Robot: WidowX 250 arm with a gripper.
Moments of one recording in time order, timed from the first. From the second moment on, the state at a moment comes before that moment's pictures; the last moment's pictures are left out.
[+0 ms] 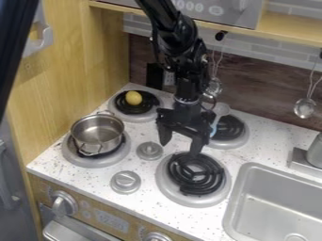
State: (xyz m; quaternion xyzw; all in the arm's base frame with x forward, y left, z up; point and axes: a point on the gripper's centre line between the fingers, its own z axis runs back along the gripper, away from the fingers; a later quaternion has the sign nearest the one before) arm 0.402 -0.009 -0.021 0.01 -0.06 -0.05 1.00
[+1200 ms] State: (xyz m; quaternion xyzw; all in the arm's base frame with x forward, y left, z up) arm 0.403 0.100 -0.019 -0.01 -0.06 0.11 0.99
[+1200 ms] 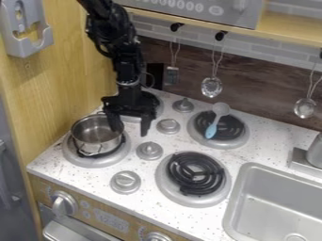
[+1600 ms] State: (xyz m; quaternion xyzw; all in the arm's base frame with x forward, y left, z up) arm 0.399 0.126 -0.039 0.01 -0.03 0.15 0.99
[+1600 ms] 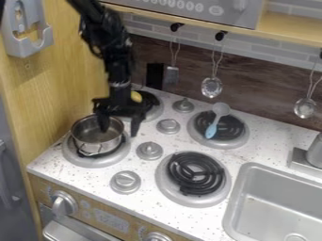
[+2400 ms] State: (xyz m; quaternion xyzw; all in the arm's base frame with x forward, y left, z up) arm 0.396 0.112 -0.053 0.02 -0.01 0.13 0.99
